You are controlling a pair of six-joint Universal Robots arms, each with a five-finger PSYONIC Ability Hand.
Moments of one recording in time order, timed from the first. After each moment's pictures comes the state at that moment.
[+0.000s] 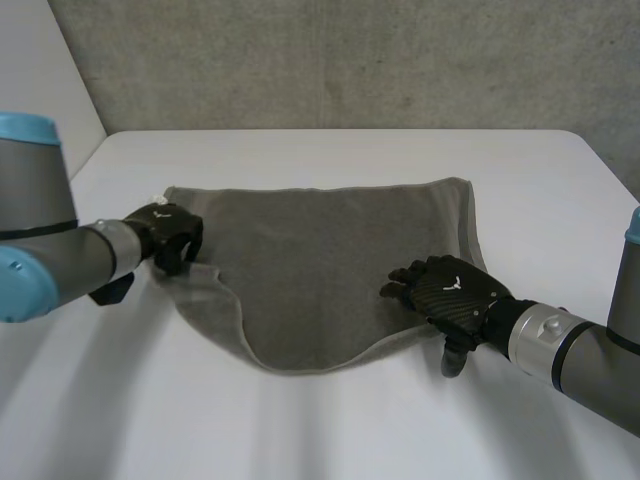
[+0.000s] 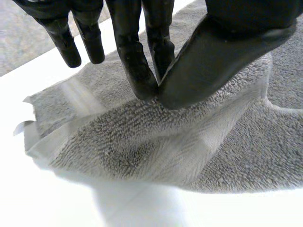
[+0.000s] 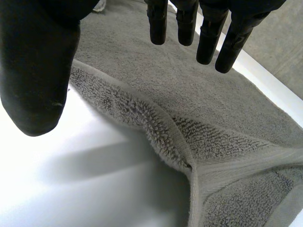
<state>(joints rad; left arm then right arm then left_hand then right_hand) 4.50 -2.19 -1.20 2.82 -1.33 3.52 1.84 -1.27 1.76 0.07 1.02 2.50 1.25 1.34 0.22 0.23 1.15 0.23 0.25 0.22 0.25 0.06</state>
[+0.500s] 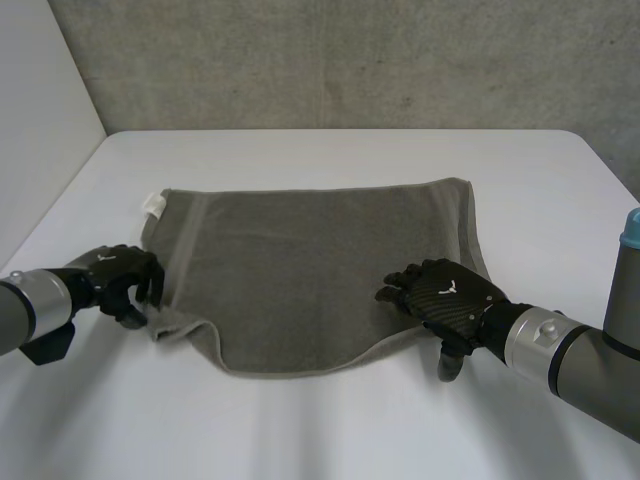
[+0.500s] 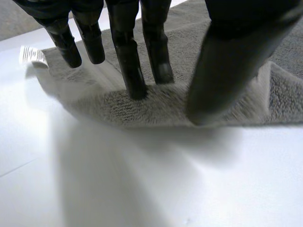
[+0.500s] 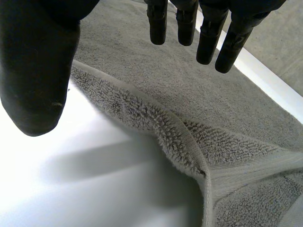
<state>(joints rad) 4.76 -1.93 -1.67 2.92 -1.12 3.55 1.85 -1.27 1.76 0.07 1.02 2.50 0.83 0.84 0.22 0.23 0.66 0.23 0.25 0.22 0.25 0.06</state>
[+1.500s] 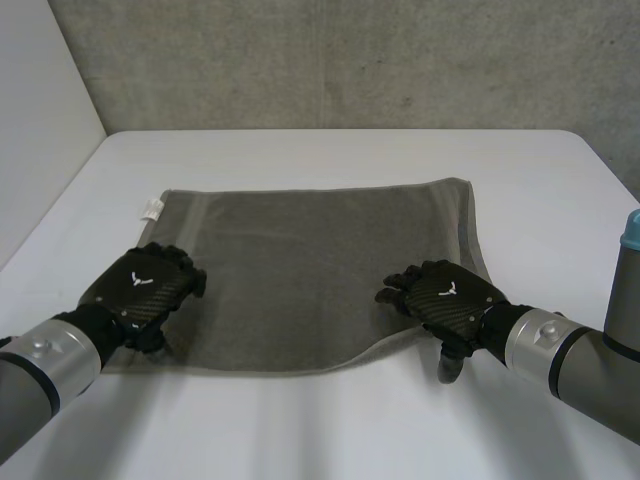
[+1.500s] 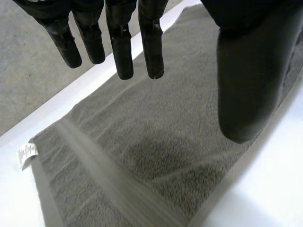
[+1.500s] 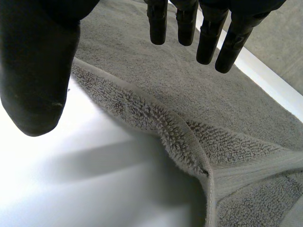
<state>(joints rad) 4.57 -1.57 -2.03 3.18 -1.16 3.64 1.85 -1.27 1.77 0.07 1.02 2.50 0.49 0.50 0.22 0.23 0.29 0.23 0.25 0.22 0.25 0.06</state>
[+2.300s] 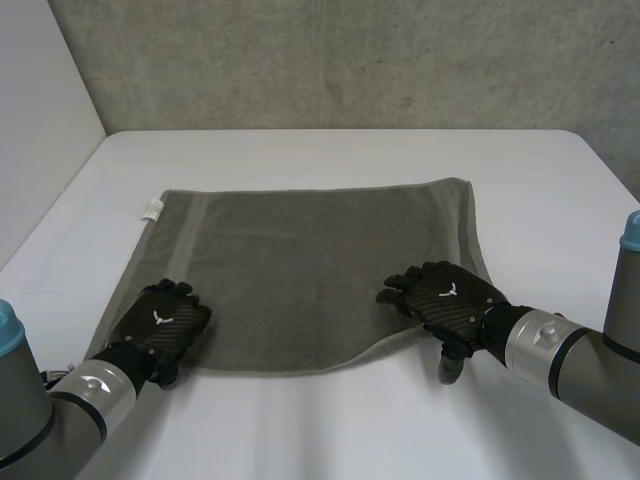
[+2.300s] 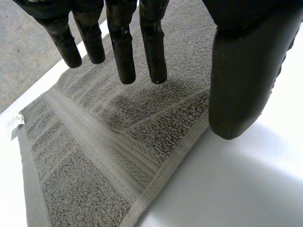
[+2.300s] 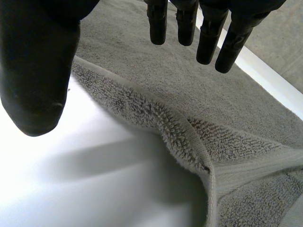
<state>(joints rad) 4.48 -1.75 -2.15 3.46 -1.32 3.70 1.85 -1.27 1.77 0.07 1.02 2.50 0.57 0.57 0.22 0.23 0.40 0.23 0.25 0.22 0.25 0.06</state>
